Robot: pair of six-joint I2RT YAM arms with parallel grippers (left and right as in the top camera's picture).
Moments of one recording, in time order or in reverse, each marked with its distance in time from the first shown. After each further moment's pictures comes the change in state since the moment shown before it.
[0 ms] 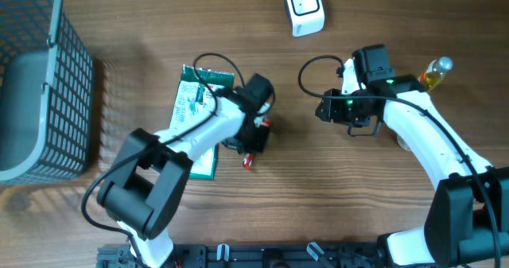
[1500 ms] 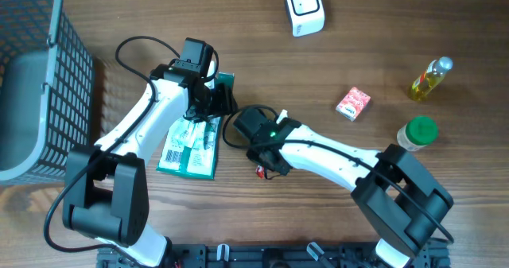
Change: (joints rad) left arm 0.301 -0.112 0.027 0.061 0.012 -0.185; right arm 0.667 0.230 0.005 0.109 0.388 0.956
